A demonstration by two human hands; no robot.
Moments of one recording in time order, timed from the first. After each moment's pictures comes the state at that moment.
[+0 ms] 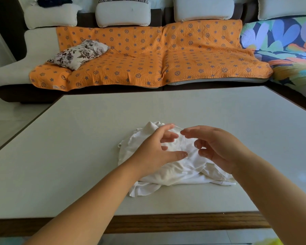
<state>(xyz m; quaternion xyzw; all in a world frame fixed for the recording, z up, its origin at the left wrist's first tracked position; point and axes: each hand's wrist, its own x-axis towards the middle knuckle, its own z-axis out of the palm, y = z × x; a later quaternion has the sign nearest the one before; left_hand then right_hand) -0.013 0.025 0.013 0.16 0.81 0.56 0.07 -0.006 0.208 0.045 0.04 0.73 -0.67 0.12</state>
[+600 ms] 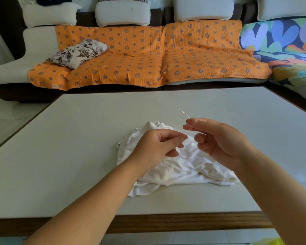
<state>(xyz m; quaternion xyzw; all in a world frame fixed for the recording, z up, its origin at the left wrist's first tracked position) -0.016 0.034 0.017 0.12 0.73 0.67 0.08 -0.010 0.214 0.050 0.02 0.64 -0.76 0.10</state>
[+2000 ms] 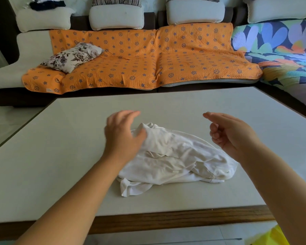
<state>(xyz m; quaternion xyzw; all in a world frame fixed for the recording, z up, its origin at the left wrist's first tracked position) -0.036 -0.006 0.014 0.07 0.92 0.26 -0.28 -0.020 0.259 0.047 0.09 0.61 -0.79 -0.02</state>
